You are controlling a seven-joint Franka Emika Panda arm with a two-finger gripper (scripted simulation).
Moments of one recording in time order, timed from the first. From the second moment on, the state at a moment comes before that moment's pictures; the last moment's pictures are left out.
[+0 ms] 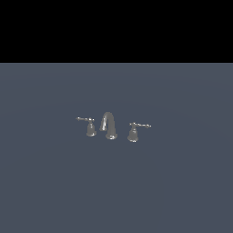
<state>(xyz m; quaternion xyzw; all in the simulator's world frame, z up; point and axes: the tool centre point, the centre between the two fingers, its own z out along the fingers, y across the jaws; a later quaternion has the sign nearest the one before) -0.164 0.020 0.462 -0.98 0.16 0.02 0.07</state>
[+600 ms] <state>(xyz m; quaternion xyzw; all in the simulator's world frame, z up) -0.083 0.057 0.394 -0.94 0.32 0.06 0.11</state>
